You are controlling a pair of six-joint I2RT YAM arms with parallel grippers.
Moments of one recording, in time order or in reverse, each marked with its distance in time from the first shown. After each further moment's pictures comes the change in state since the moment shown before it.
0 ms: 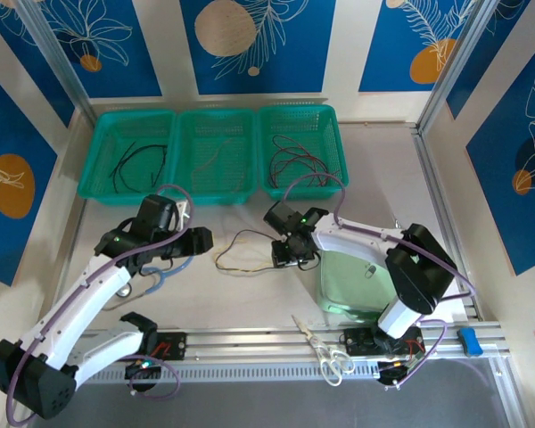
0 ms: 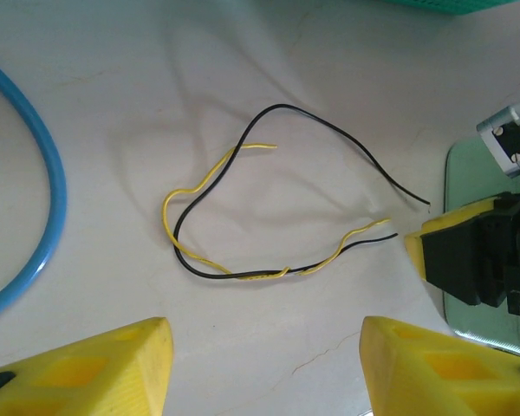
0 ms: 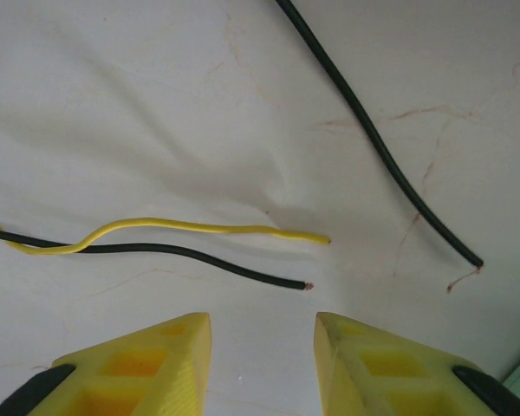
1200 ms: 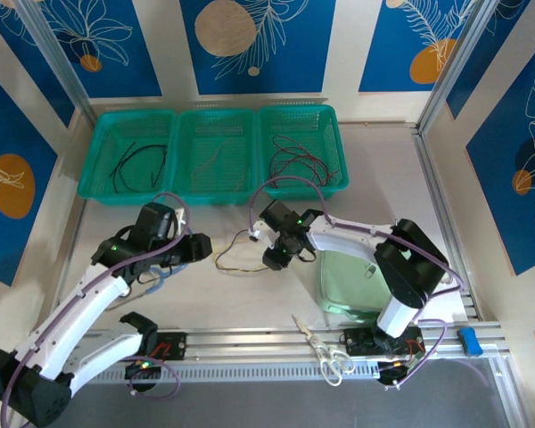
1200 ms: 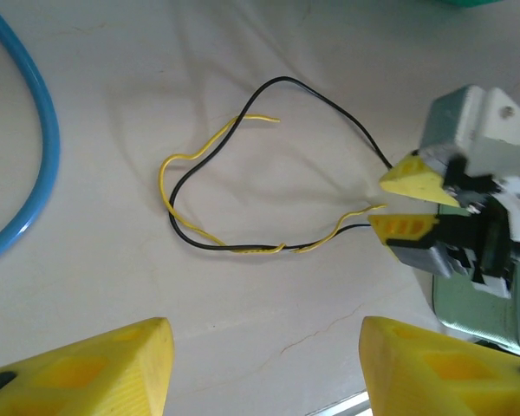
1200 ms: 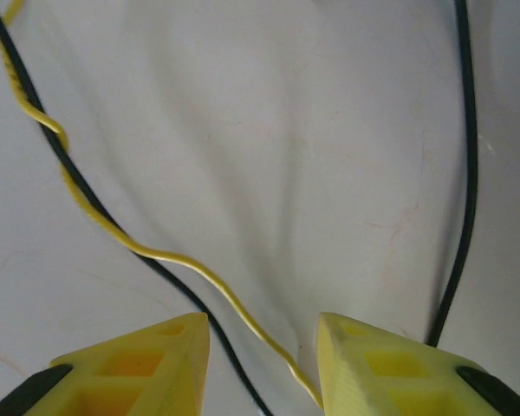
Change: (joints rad) left arm -0.026 -0.073 -0.042 -0.027 -0.004 -0.089; right arm -0.003 0.065 -0.011 0.193 -0.071 -0.810
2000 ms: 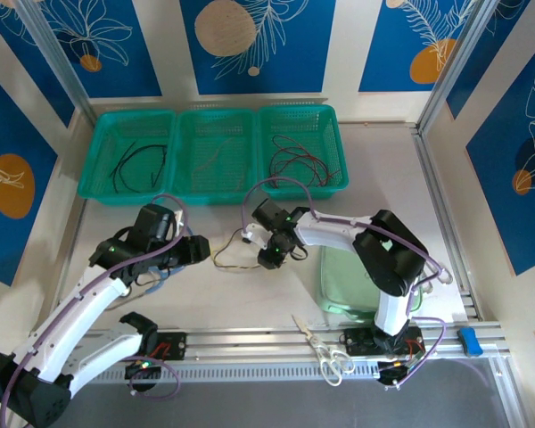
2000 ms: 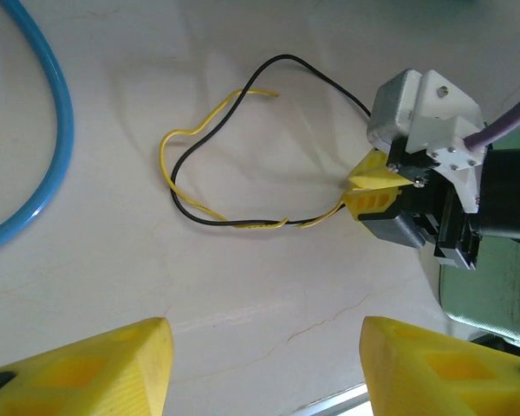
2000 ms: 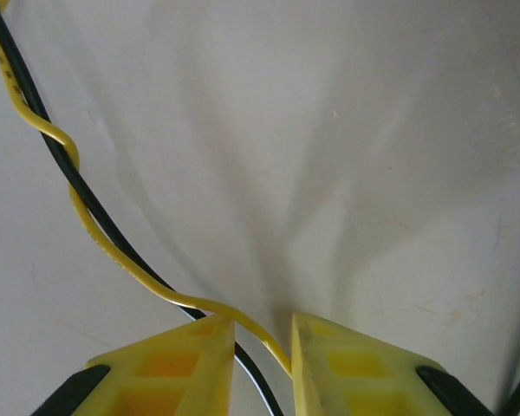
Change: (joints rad) left arm 0.000 -0.008 0.008 -0.040 -0.008 -0.001; right arm -0.001 0.131 0.074 0.004 -0.061 -0.039
